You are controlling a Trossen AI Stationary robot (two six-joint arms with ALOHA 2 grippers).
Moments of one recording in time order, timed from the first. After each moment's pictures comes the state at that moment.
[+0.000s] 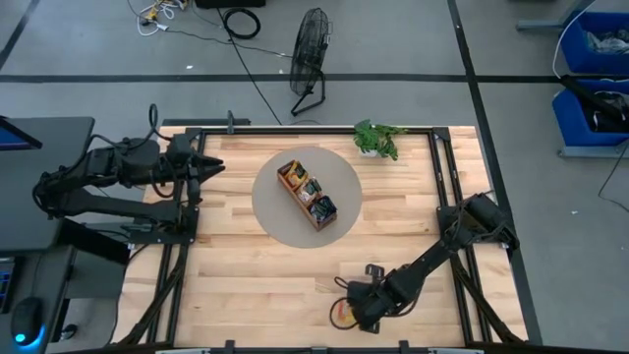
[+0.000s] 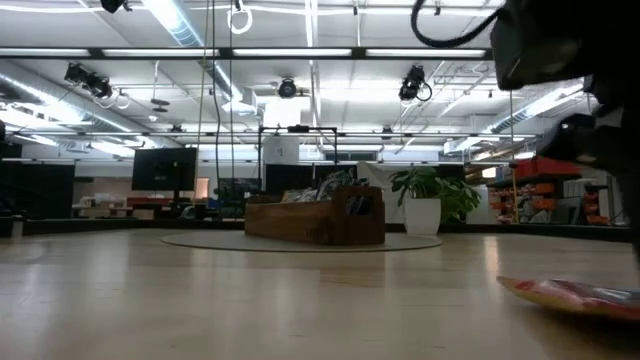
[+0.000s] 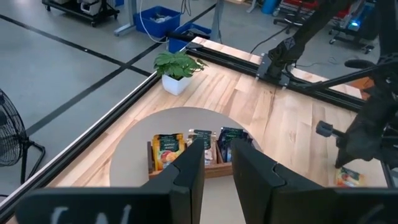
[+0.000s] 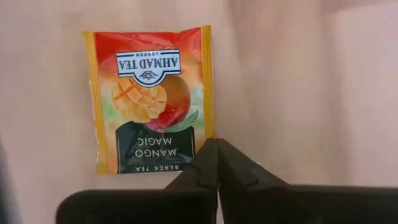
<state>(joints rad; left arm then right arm) 0.05 0.66 1.10 -0.84 -0.30 -0.28 0.67 1.97 1.22 -0.58 0.14 0.86</state>
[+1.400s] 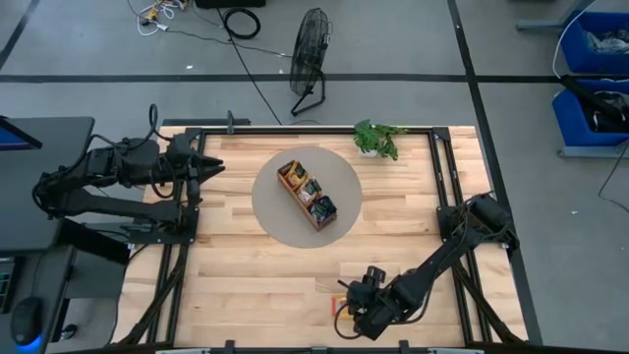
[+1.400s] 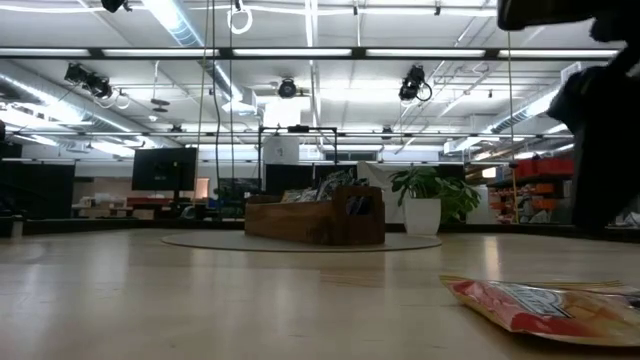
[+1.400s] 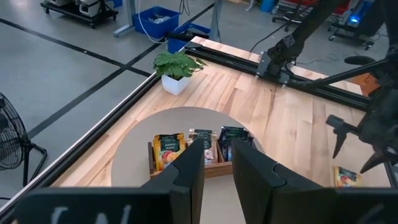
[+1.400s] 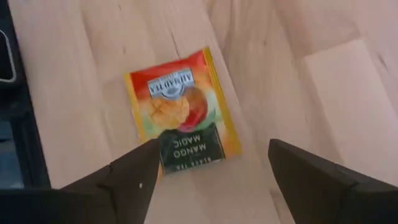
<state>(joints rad) 0.05 0.65 1.10 -0.84 -0.29 -0.26 0.73 1.94 1.28 -0.57 0.31 1.00</state>
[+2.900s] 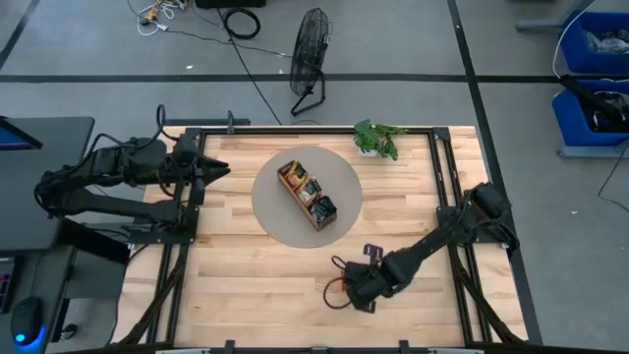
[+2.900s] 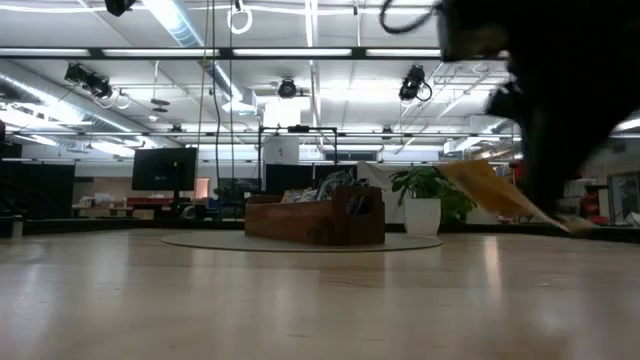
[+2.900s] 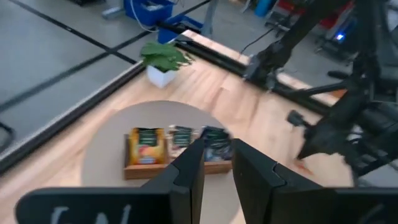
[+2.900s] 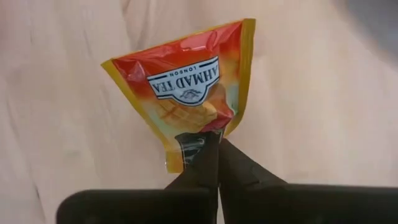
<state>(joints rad) 0.05 0.69 1.10 -0.81 -0.25 -0.39 0.58 1.87 1.25 -0.73 0.20 0.77</state>
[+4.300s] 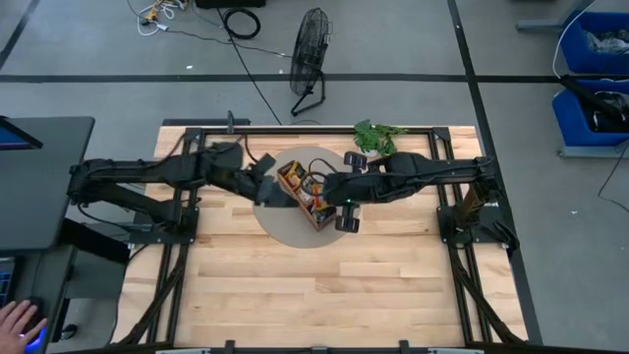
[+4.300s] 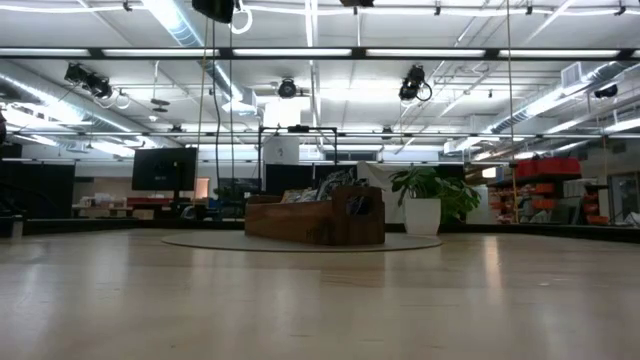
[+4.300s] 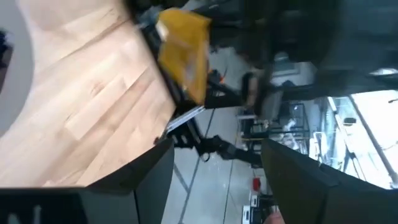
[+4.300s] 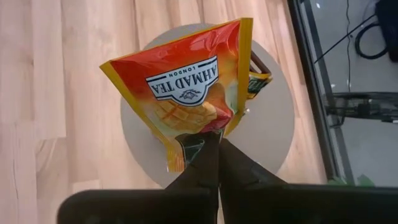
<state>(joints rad) 0.05 1.18 1.10 -0.17 0.31 -1.25 0.17 1.82 2.10 -1.36 0.35 0.15</state>
